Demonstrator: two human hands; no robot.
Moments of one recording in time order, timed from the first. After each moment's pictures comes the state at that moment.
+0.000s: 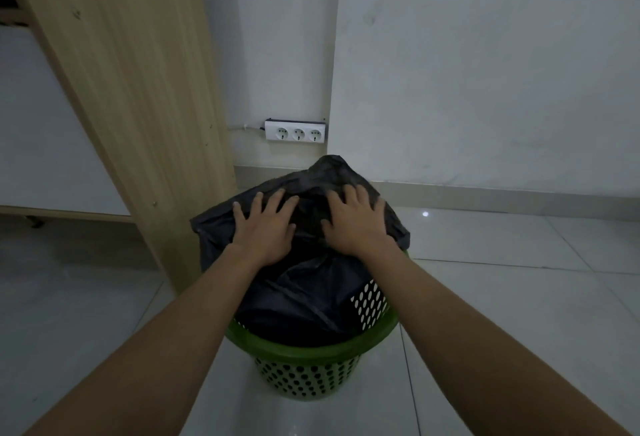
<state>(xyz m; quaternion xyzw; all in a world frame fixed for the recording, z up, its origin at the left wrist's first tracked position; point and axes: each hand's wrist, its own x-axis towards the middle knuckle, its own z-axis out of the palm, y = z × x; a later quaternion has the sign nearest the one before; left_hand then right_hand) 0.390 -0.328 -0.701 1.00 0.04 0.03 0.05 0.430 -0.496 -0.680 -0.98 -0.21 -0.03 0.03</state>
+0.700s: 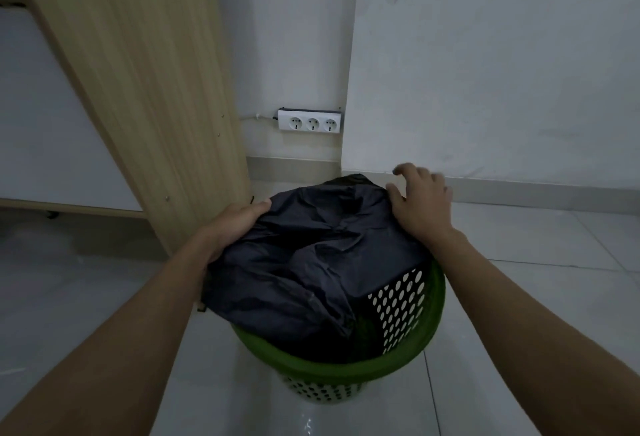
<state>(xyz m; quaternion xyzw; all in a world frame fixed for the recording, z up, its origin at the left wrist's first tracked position) 0.390 -0.256 -0.697 0.80 0.23 -0.06 0.55 0.486 -0.553 -0.700 -0.95 -0.12 -0.19 0.23</state>
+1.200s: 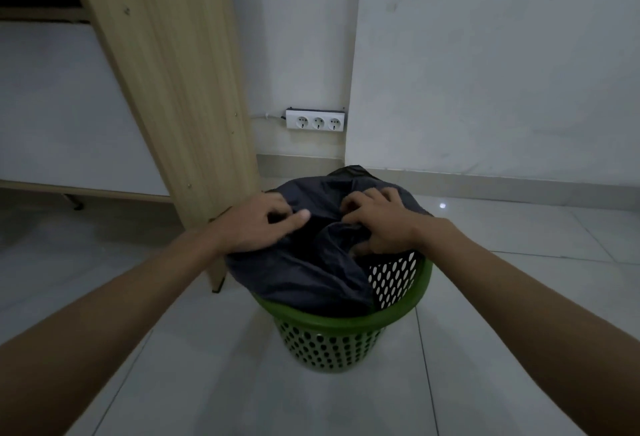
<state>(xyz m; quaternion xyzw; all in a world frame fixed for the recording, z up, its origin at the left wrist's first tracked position) 0.322 -0.283 -0.656 0.95 -0.11 0.04 0.29 0.409 -0.531 -0.653 -0.89 -0.45 0.05 -0.03</state>
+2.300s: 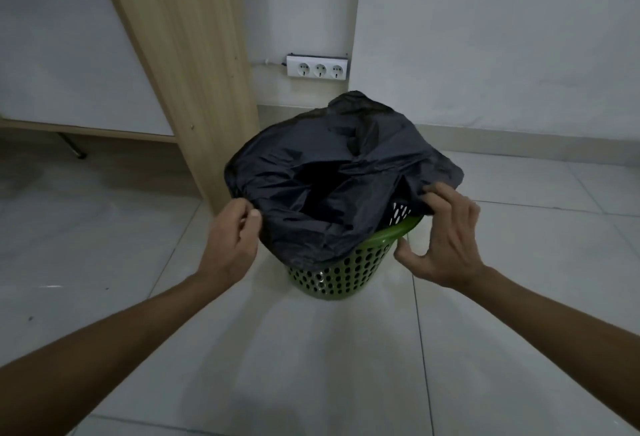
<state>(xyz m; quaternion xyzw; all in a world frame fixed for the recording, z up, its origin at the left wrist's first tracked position) 0.212 -0.303 -0.749 0.86 0.02 0.25 0.44 0.310 -0.628 -0.753 -0.84 -0.34 -0.36 0.22</state>
